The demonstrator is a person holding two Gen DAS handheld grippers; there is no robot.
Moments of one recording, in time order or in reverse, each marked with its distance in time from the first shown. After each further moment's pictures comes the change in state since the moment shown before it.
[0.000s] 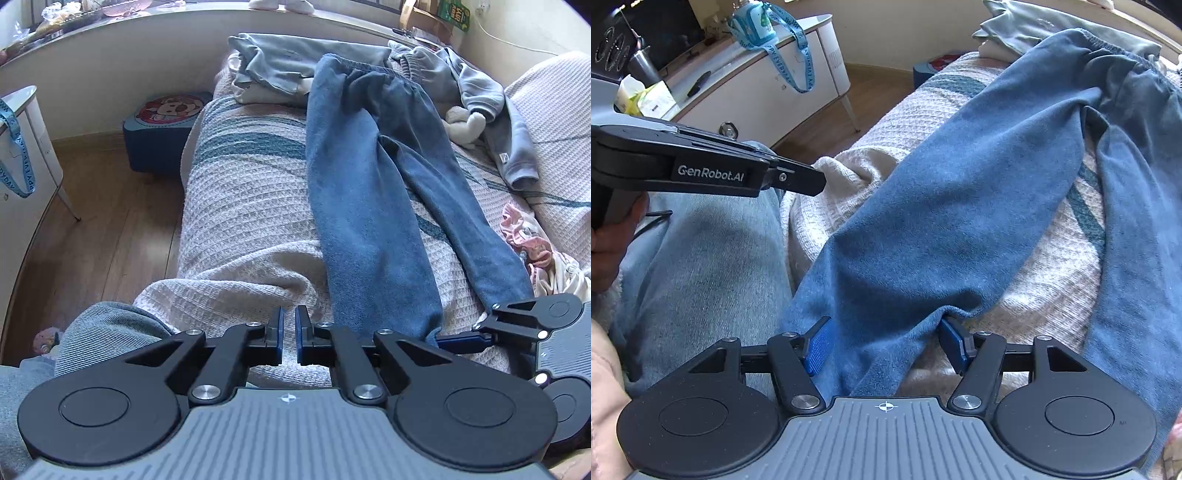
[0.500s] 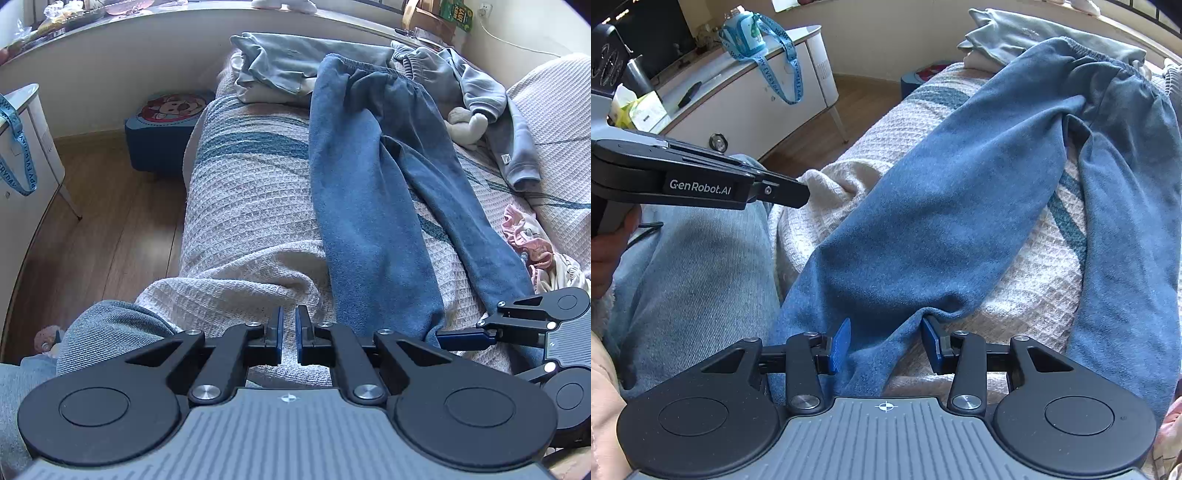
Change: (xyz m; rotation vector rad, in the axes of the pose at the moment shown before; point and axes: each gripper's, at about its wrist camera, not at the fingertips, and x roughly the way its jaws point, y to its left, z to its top) left arm 0.000 0.000 -0.002 -0.001 0.004 0.000; right arm -0.009 -0.004 0.000 0.020 -0.045 -0.031
